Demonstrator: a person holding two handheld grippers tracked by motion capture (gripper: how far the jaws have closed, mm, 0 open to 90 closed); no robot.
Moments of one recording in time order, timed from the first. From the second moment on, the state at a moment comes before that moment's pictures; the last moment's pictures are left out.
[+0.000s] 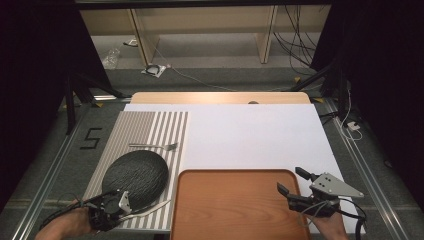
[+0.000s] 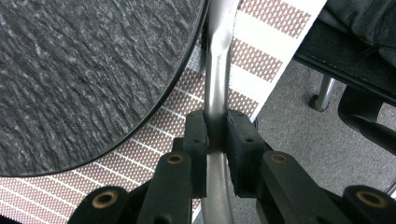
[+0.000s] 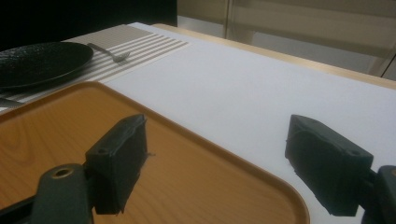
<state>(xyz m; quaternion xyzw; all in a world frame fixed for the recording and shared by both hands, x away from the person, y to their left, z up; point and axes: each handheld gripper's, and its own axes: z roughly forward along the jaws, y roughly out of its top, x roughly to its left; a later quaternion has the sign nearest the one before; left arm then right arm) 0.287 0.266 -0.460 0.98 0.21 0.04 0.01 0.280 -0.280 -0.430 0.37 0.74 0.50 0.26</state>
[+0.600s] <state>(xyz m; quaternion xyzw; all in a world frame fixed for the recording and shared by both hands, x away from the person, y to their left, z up) 0.272 0.265 -0.449 0.97 0.23 0.06 0.04 0.280 -0.280 -0.431 0.37 0.74 0.50 0.26</state>
